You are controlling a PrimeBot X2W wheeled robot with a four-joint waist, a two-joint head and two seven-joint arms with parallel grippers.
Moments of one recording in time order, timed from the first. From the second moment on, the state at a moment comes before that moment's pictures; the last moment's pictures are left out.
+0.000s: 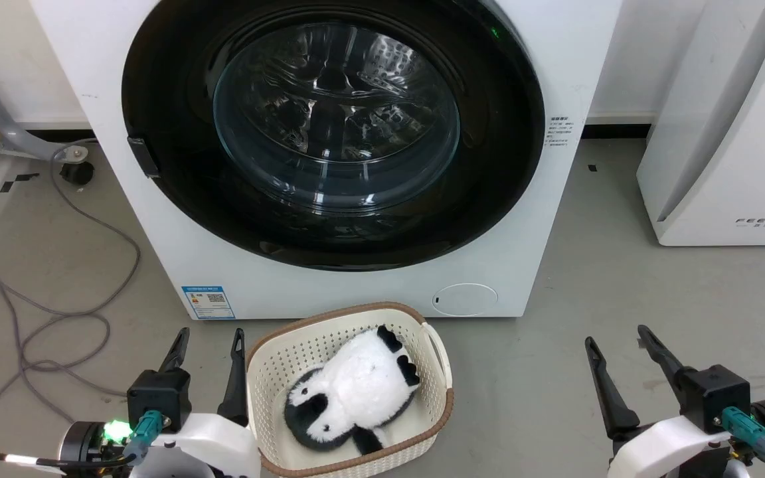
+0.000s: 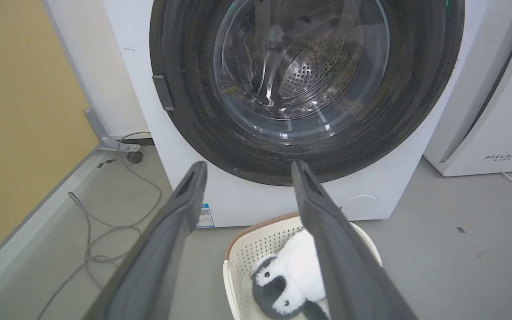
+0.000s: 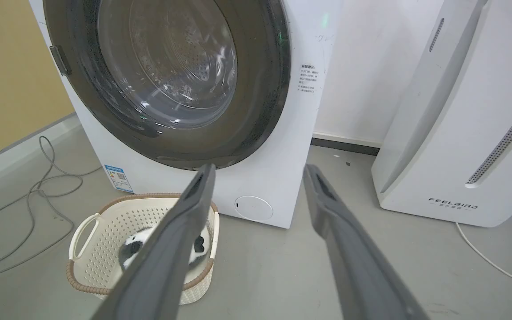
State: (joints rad) left arm 0.01 0.05 0.00 0.01 0.00 0.00 0.00; right arm 0.02 -0.06 0.00 0.00 0.01 0.13 0.00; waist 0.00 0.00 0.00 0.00
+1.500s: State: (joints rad) left arm -0.02 0.05 -0.06 0.02 -0.01 0.01 -0.09; right arm -0.13 -0.15 -0.04 -0.01 0.23 0.13 -0.01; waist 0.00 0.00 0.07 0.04
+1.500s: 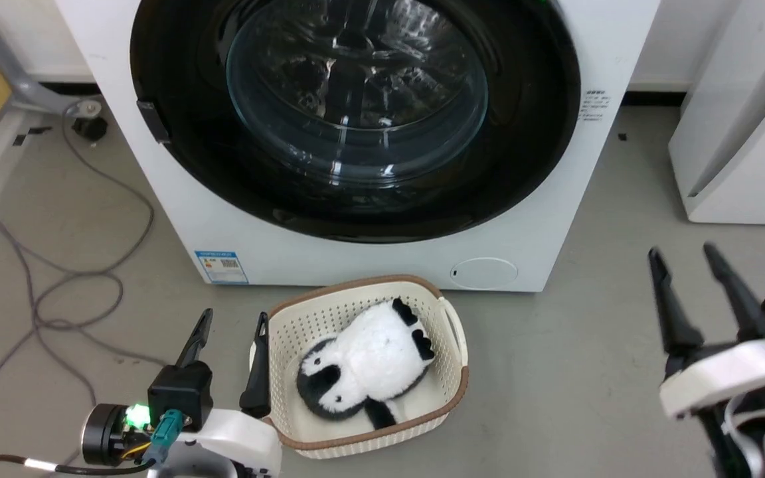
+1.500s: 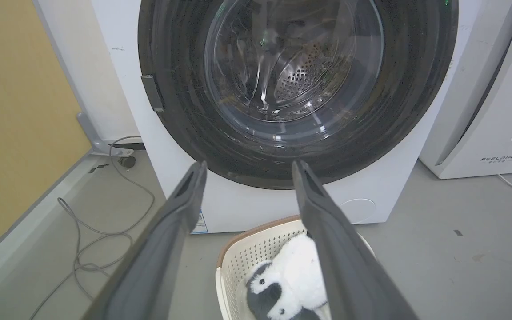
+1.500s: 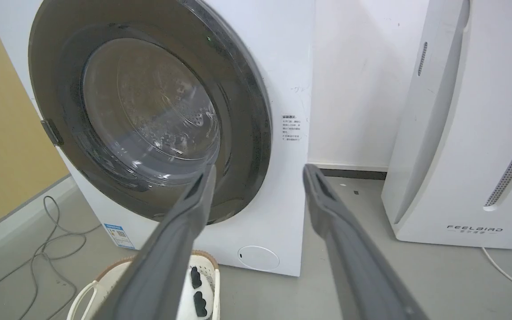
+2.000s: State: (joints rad) left arm -0.06 0.05 -0.09 0.02 -0.02 0.02 -0.12; right arm -0.34 -0.19 -0.10 0.06 0.38 0.13 0.08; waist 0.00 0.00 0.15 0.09
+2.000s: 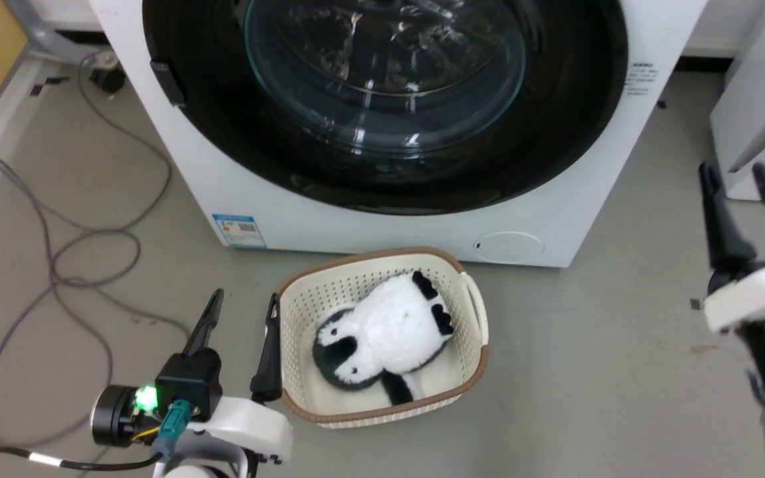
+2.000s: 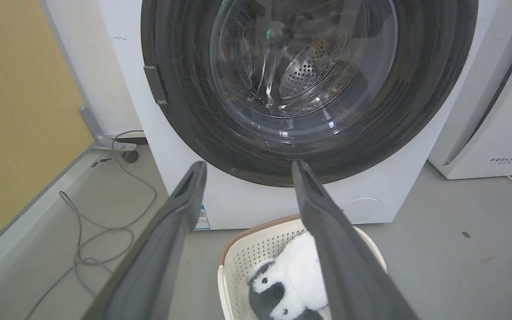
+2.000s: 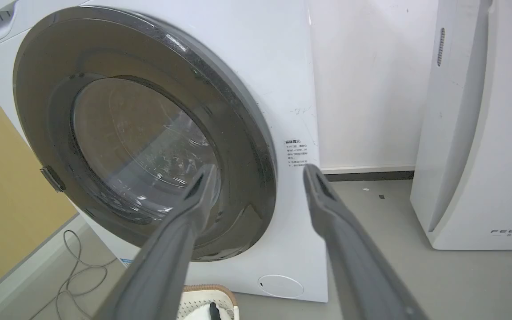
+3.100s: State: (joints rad) left arm -0.15 0.05 -0.20 0.02 -0.07 0.05 -0.19; right arm -0.92 -0.31 -0.28 0.51 0.62 0.13 0.42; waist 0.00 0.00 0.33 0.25
